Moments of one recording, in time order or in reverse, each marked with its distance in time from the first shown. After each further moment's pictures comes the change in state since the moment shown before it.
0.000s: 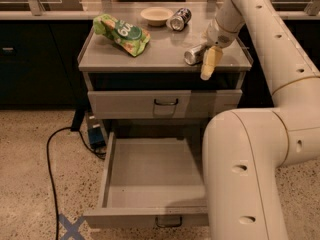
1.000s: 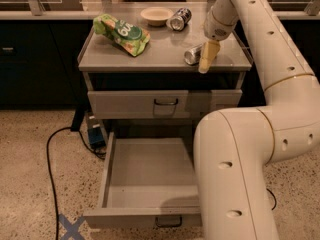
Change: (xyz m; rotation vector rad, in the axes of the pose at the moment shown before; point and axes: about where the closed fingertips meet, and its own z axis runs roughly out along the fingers) arm -0.012 -0.020 -0.009 0.067 0.032 -0.030
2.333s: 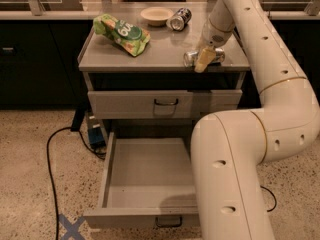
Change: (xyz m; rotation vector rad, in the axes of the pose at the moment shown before) arm 0.007 0.014 0.020 -0.066 0.008 0.036
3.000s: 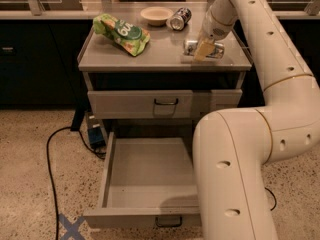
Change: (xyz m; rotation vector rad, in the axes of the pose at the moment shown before) arm -0.015 -0.012 -0.020 0.065 -0.038 -0.016
